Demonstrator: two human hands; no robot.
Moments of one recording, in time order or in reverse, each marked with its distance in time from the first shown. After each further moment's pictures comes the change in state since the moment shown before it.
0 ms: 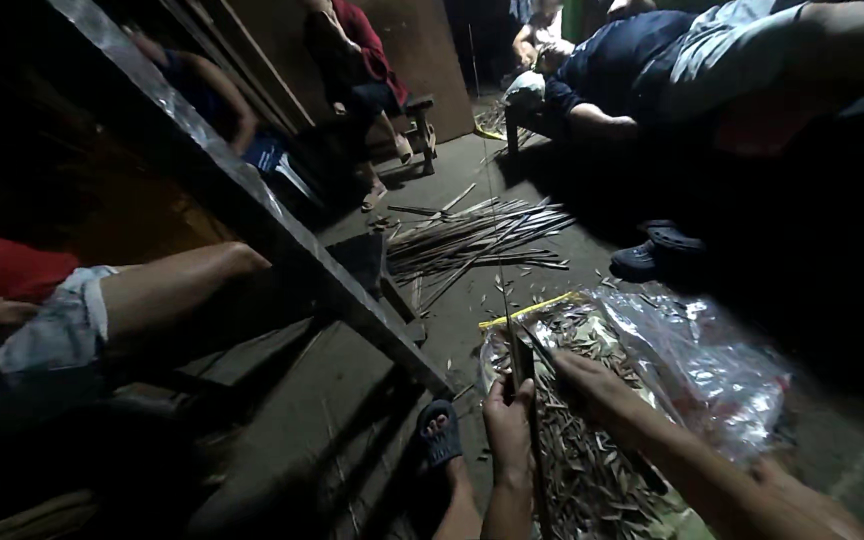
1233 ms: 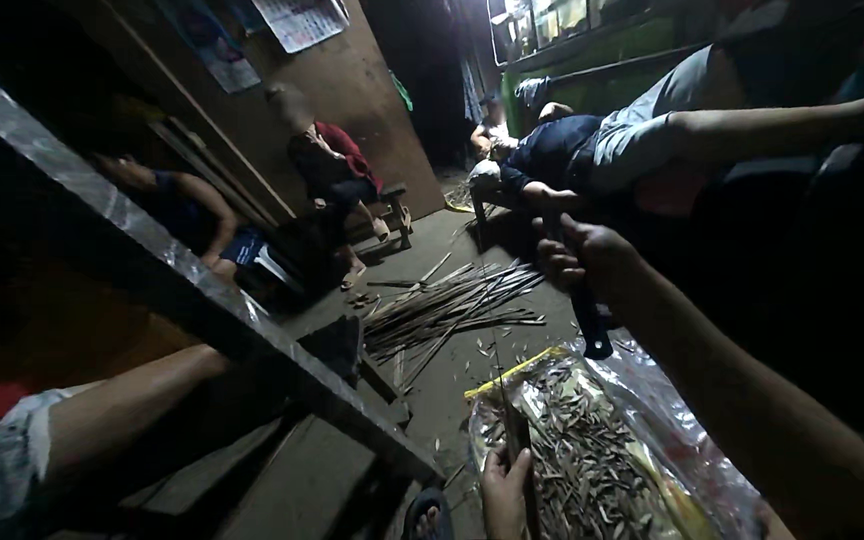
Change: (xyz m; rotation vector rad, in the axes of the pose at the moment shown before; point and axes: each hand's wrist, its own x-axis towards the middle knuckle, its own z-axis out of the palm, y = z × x) left_hand -0.005 -0.008 0.011 0.049 -0.119 -0.036; right_hand 0.025 -0.182 -0.092 0.701 -0.093 -0.383
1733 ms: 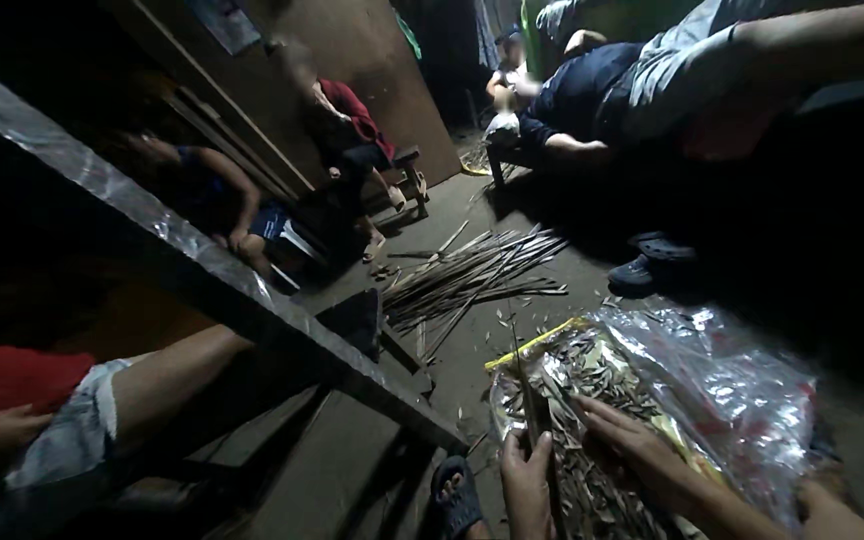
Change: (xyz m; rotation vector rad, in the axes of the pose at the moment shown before) left_hand -0.002 0.006 0.000 0.035 0.046 0.004; right_hand -0.119 0.186 -0.089 -0.447 0.050 0.274
